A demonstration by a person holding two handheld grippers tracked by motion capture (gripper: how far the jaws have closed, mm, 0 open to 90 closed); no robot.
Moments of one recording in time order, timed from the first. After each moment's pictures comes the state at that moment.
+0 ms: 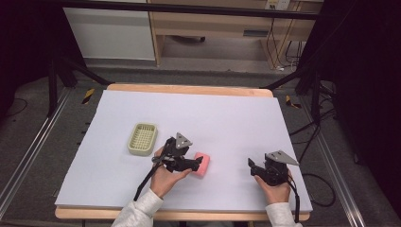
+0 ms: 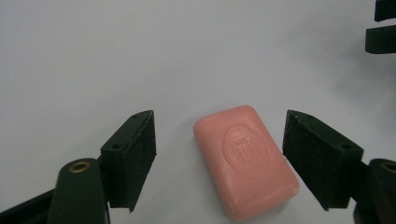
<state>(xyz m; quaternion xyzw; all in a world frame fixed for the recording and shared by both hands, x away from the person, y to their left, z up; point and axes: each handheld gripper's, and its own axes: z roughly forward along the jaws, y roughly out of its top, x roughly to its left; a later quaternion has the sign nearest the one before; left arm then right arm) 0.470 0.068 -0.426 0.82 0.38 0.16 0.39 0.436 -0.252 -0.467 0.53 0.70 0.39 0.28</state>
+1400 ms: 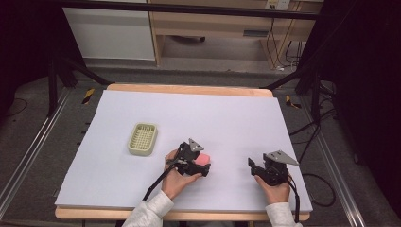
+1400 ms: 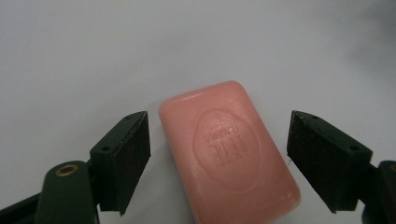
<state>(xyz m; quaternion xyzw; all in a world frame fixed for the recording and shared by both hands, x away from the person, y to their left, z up) 0.476 0.037 -0.455 0.85 0.38 0.13 0.34 0.437 -0.253 -0.468 0.53 0.70 0.39 0.28</state>
